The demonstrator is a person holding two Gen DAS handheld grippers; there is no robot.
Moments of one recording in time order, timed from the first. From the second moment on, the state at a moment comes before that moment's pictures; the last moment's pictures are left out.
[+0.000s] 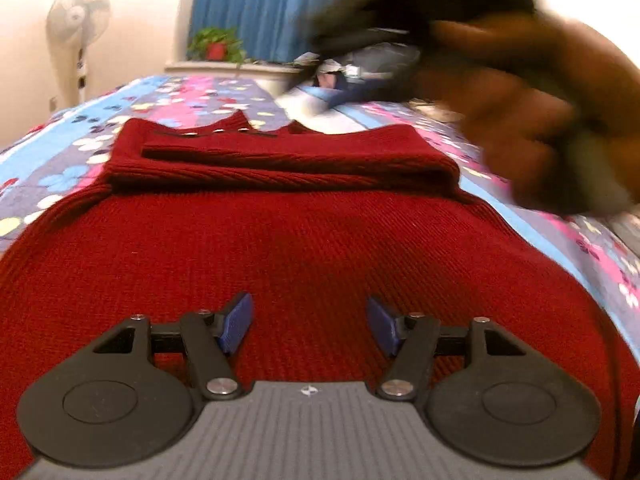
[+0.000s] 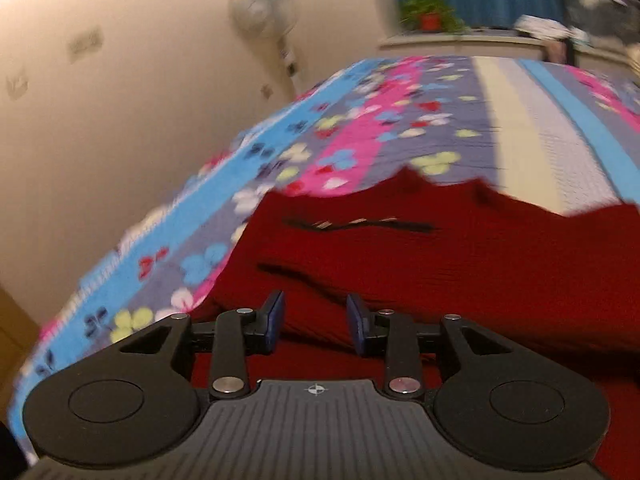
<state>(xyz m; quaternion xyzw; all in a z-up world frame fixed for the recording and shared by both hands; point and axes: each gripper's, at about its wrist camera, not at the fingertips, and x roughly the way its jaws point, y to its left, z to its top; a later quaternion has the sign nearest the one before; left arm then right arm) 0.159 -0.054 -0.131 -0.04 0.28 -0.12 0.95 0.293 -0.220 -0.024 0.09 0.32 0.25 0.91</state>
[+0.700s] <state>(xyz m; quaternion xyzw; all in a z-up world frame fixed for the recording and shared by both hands) 0.342 0.072 -0.082 -0.30 0.32 0.03 0.90 0.300 -0.377 -0.055 0.20 0.34 0.07 0.92</state>
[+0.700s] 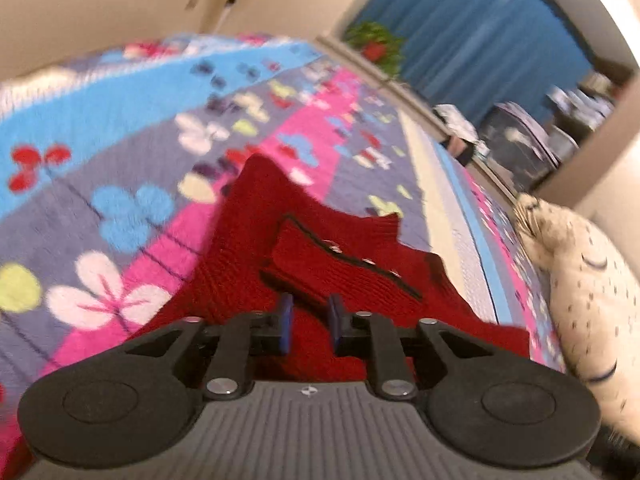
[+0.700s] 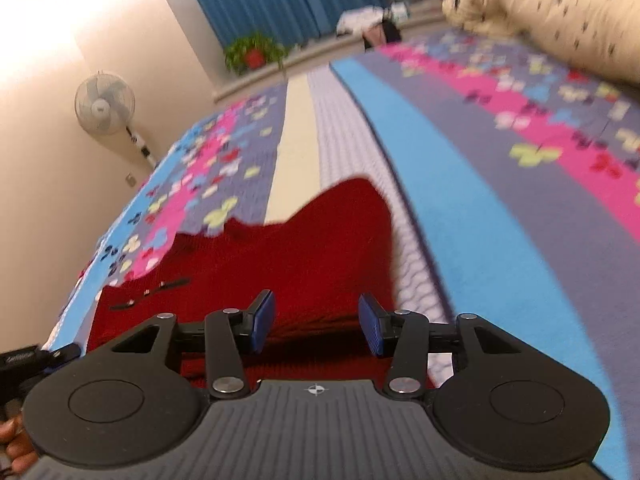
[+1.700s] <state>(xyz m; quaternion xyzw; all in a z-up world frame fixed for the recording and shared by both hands) 0.365 0.043 -0.086 -0.07 0.37 0.05 0.92 0.349 -0.354 -0.092 0.11 0.39 -0.01 0.91</state>
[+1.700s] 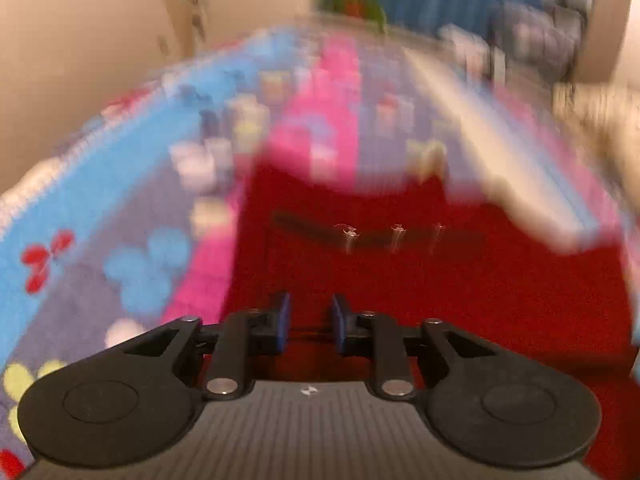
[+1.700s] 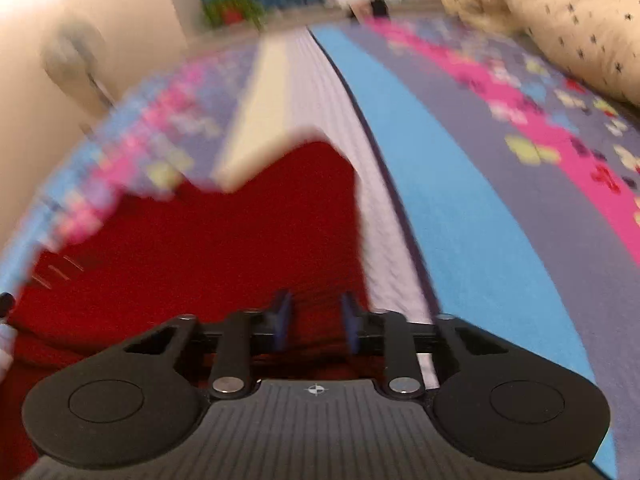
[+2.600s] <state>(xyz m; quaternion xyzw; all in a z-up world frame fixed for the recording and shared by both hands) 0.252 0.086 -0.039 -0.08 0.33 -0.02 0.94 0.429 -0.385 -0.093 0.22 0.38 -0.07 0.89</state>
